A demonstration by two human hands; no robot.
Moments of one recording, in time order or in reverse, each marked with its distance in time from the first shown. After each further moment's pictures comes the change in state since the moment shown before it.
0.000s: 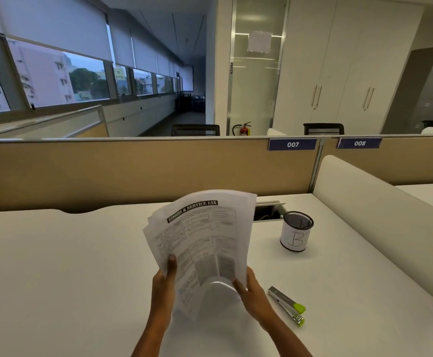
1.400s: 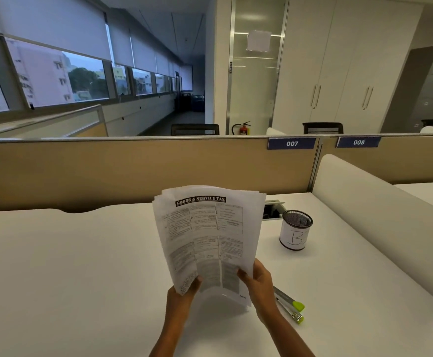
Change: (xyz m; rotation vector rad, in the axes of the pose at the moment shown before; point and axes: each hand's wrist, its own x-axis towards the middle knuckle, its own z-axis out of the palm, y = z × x) left_hand -0.001 -0.052 0.012 0.110 0.059 -0.145; right_hand 0.004 -0.009 -0.003 0.400 0.206 -0.092
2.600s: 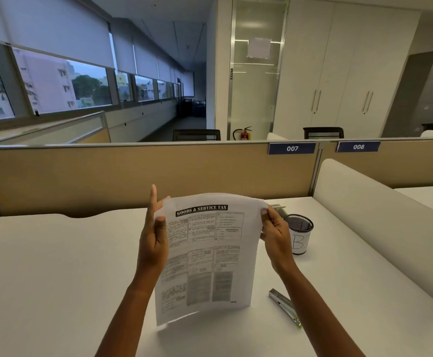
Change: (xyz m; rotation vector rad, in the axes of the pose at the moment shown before) left_hand 0.000 0.147 -0.031 0.121 -0.065 0.810; right_hand 0.031 -0.117 -0.001 0.071 0.014 -0.291
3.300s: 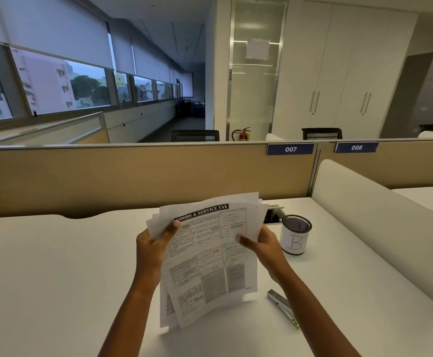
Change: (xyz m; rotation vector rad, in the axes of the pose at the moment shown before) left_hand -0.007 -0.013 0.004 -0.297 0.101 -0.398; right_hand -0.005 0.025 -0.012 -0.069 -0.284 0.151
